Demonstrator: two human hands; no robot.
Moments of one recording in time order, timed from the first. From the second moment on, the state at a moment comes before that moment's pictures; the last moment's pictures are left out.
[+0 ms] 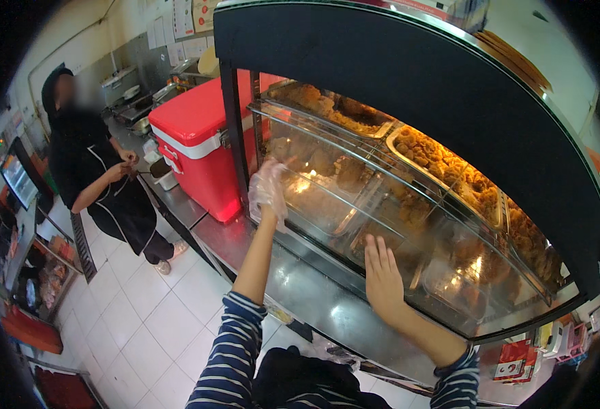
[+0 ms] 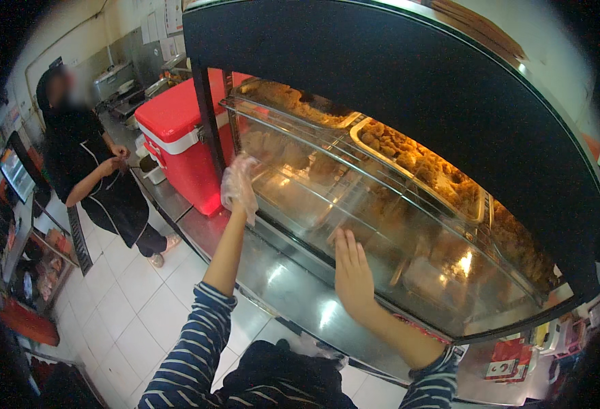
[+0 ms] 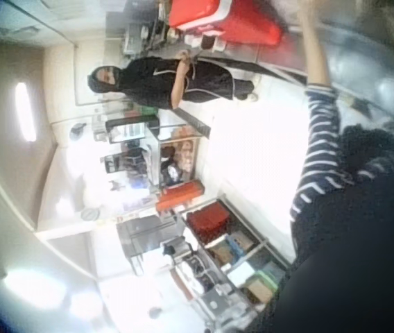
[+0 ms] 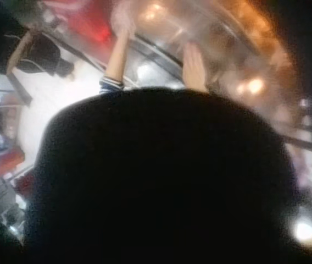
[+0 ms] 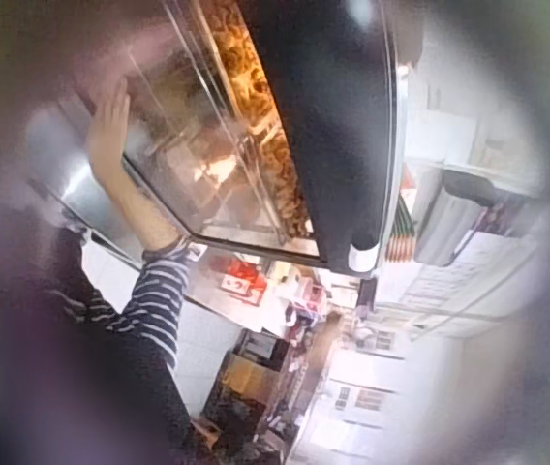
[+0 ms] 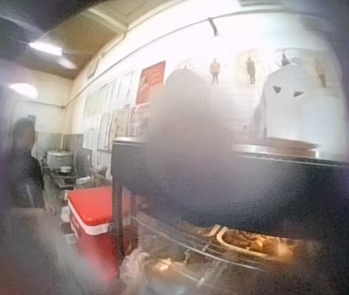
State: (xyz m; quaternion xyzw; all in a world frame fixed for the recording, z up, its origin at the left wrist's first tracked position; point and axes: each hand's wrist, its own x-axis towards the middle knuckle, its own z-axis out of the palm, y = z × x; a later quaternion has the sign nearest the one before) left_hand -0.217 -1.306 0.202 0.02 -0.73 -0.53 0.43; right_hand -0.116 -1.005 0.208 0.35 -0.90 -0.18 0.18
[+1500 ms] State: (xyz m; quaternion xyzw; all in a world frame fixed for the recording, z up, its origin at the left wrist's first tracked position) left_hand -0.287 -1.196 0.315 -0.17 -0.98 0.03 0.10; right_hand 0.015 -0.987 0.083 0.24 -0.86 0.40 -0.21
